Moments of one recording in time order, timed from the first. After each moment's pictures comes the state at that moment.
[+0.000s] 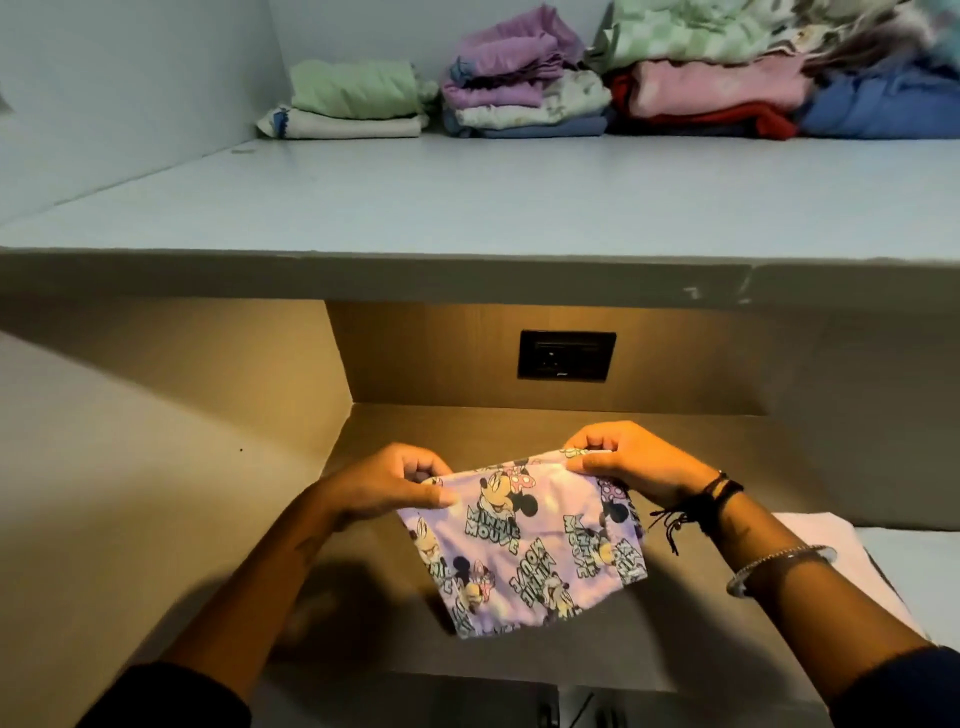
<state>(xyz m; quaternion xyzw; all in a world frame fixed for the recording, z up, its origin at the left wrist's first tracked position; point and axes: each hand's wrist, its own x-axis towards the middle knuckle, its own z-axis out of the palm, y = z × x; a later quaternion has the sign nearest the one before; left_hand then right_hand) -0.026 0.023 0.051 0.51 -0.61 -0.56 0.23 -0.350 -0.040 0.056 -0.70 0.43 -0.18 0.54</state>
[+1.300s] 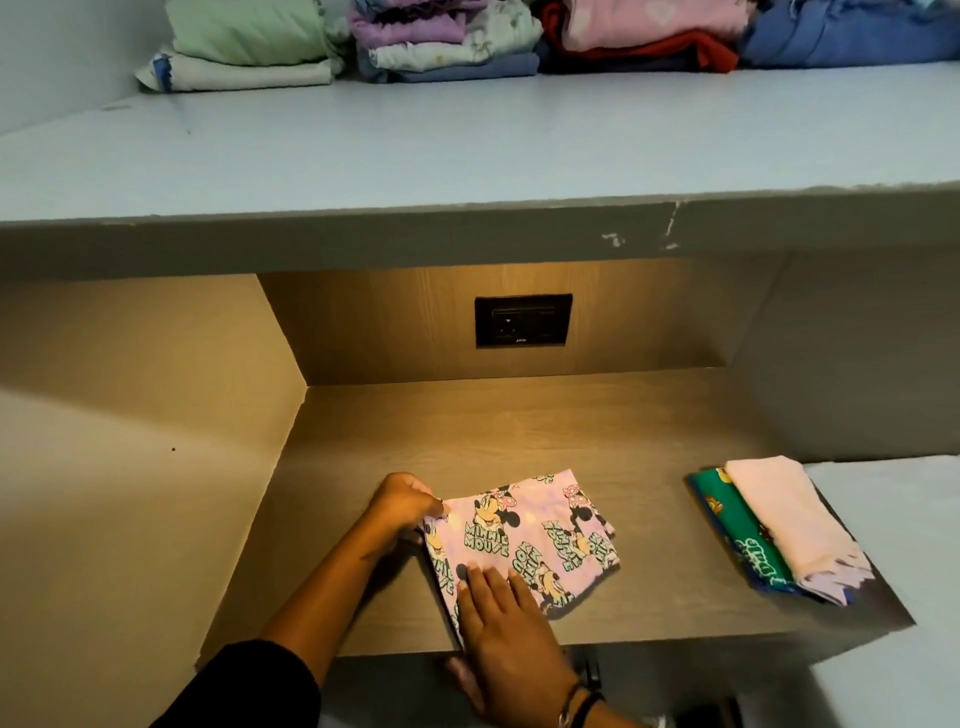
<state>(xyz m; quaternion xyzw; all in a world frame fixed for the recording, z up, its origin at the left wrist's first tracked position) -0.090 -0.001 -0.062 0.74 -0.43 -0.47 0.22 -0.269 0.132 -0.082 -0.89 0.45 0.04 0.09</state>
